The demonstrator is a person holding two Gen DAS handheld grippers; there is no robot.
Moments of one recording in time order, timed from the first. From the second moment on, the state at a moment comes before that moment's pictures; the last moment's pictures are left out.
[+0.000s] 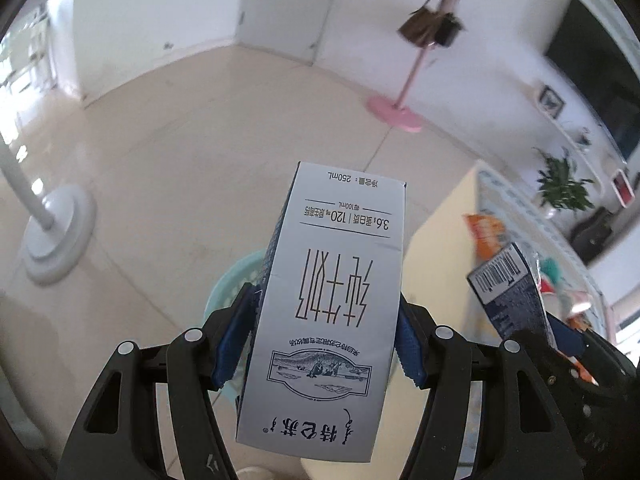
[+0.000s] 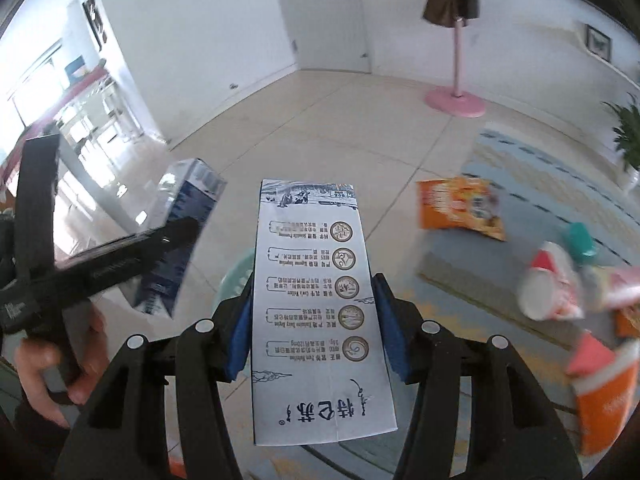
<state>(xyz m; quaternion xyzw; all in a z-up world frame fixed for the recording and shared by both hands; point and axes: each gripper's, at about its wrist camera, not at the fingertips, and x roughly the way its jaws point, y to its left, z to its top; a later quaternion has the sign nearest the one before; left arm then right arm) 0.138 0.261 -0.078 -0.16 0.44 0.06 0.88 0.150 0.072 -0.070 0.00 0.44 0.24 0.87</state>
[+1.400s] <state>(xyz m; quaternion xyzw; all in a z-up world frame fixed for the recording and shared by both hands) 0.170 -0.011 -0.051 -0.06 0.39 -0.20 0.90 0.064 -0.215 -0.027 0.03 0.35 0.03 0.93</state>
